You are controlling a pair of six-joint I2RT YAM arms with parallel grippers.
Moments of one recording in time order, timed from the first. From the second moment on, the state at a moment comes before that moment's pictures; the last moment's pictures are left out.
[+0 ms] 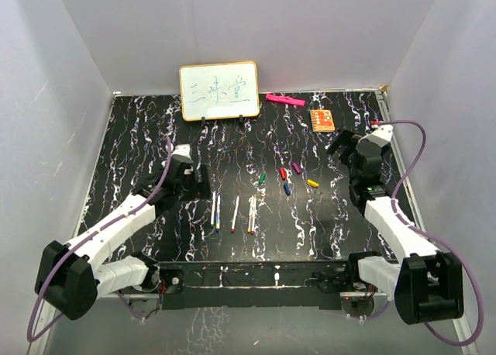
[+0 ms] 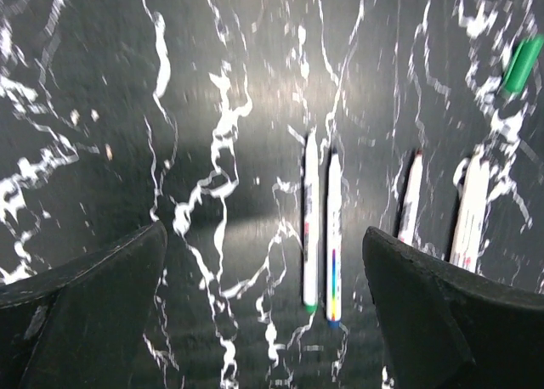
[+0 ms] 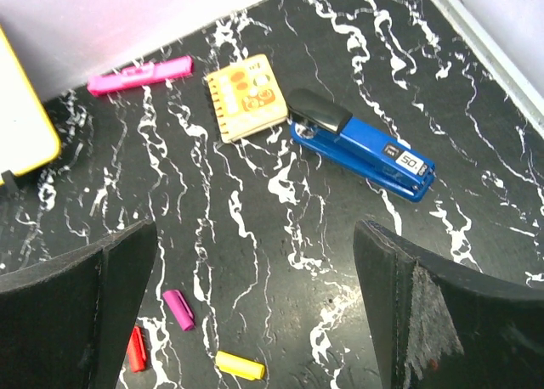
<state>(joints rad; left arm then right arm) -0.51 1.11 0.71 -0.44 -0.21 -0.47 0.09 1.08 0.59 0.22 0.29 0.36</state>
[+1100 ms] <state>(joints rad) -0.63 1.51 0.90 -0.74 -0.12 -0.47 0.09 1.04 0.59 0.18 0.24 0.38</state>
